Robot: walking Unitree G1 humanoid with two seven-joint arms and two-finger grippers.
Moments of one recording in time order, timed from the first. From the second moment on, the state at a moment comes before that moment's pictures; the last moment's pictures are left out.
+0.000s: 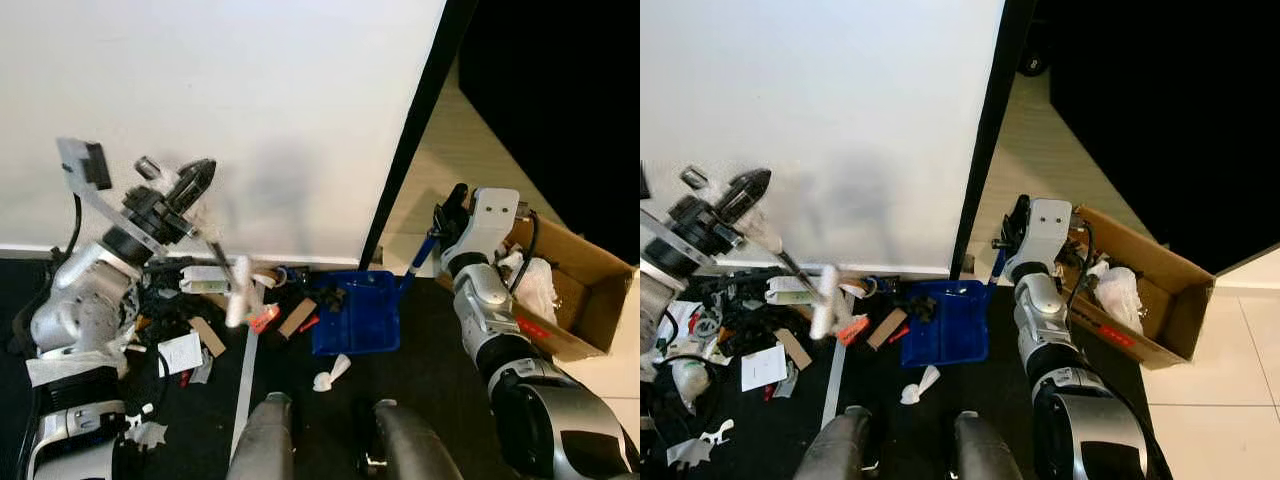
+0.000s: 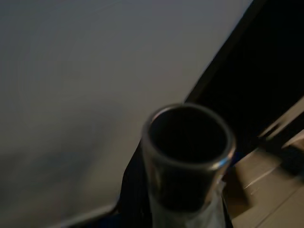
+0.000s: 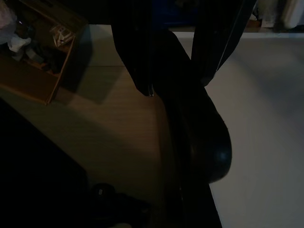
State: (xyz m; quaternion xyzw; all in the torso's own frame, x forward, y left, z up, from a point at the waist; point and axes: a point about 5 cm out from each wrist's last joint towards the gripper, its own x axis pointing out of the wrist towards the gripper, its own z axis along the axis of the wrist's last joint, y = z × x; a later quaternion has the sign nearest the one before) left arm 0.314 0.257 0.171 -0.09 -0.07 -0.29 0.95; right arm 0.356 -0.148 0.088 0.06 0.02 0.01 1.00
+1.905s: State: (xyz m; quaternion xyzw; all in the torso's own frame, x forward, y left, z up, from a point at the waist) left arm 0.295 0.269 0.244 -0.20 -0.09 -0.43 0.88; right arm 0.358 -0.149 0.103 0.06 -0.03 0.02 1.00
